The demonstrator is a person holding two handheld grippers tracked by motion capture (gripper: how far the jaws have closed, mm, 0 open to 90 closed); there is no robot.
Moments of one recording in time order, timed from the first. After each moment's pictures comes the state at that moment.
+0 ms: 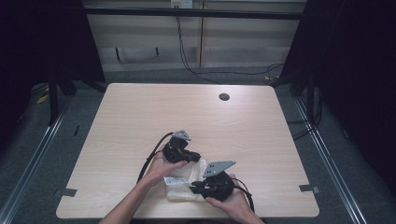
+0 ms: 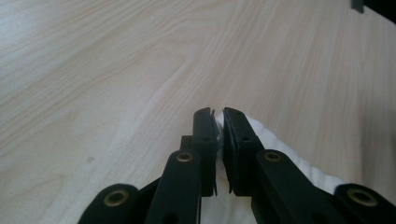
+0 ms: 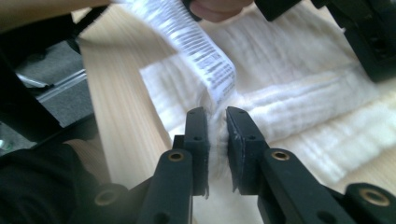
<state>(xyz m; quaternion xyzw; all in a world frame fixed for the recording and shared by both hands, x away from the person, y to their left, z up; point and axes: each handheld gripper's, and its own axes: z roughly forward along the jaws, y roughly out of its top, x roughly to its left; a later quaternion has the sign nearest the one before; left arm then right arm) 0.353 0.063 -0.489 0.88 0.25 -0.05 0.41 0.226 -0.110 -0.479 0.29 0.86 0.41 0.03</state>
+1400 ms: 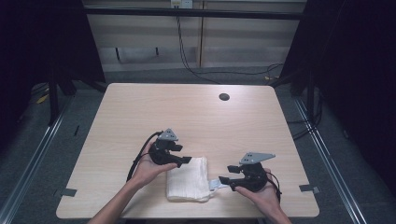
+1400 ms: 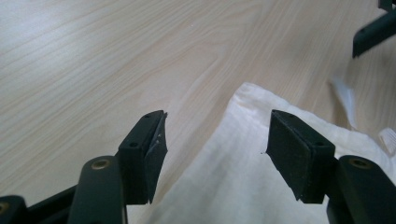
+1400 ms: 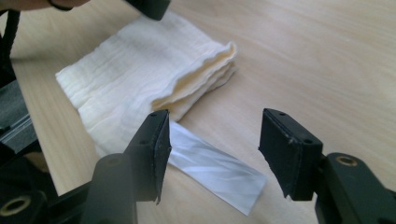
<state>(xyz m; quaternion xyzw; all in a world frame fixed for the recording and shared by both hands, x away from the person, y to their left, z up) 0.335 0.102 -0.462 0.87 0.26 0.03 0.41 0.233 -0.202 -0.464 0.40 0.81 0.42 0.07</state>
